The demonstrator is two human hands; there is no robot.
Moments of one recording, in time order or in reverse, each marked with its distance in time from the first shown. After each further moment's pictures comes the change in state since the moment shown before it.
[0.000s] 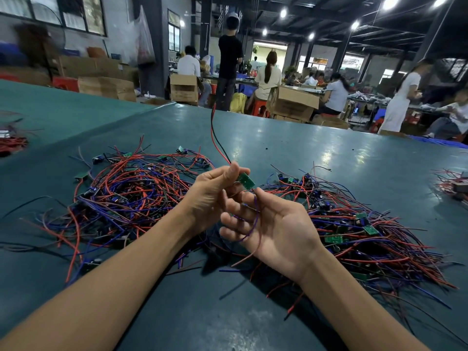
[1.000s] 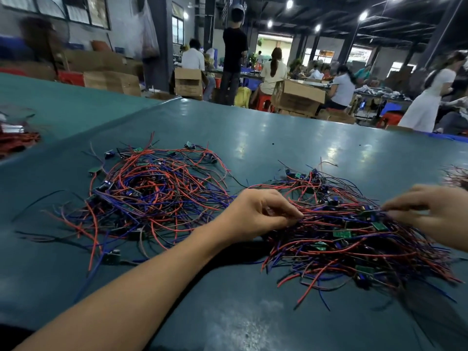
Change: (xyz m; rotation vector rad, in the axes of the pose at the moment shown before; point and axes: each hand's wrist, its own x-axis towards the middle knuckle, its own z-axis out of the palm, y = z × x) left_hand -0.008 -0.030 0.029 0.916 -0.258 0.332; right_hand -0.127 -0.146 -0.085 -2.116 0.707 -0.159
